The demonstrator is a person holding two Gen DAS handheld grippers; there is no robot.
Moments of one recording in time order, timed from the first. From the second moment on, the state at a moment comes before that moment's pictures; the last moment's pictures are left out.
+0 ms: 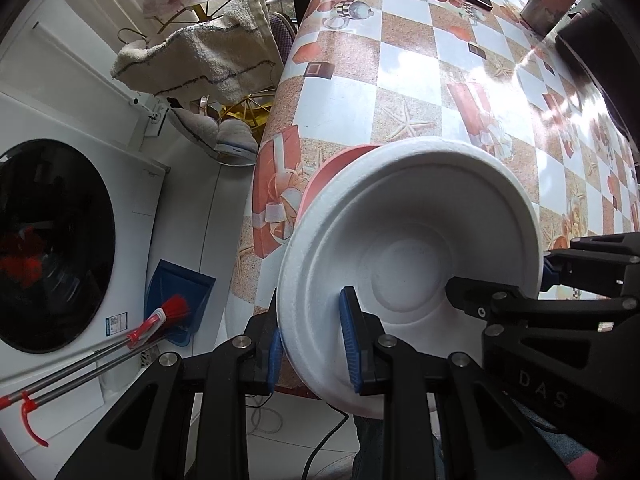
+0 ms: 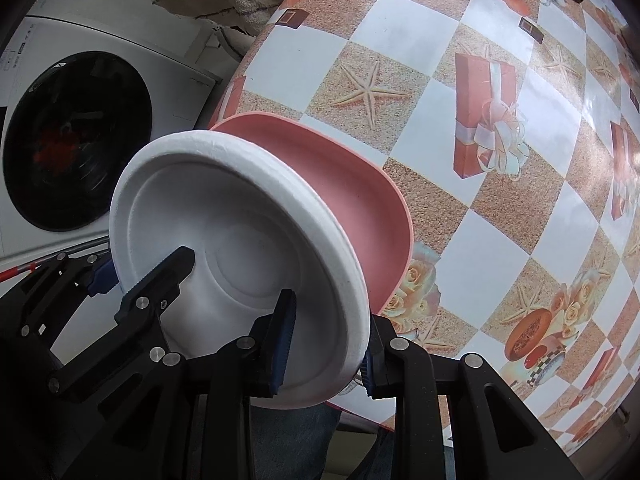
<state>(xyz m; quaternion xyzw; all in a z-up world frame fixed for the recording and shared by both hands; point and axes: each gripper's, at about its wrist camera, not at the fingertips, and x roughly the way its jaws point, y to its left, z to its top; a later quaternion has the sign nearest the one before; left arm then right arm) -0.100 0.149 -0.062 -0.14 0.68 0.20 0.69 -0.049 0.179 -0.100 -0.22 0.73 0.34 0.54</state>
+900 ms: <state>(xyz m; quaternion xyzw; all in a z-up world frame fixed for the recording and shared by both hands) -0.119 0.138 -0.012 -0.12 0.66 0.20 0.72 -0.017 0.151 -0.049 -0.24 0.67 0.35 0.61</state>
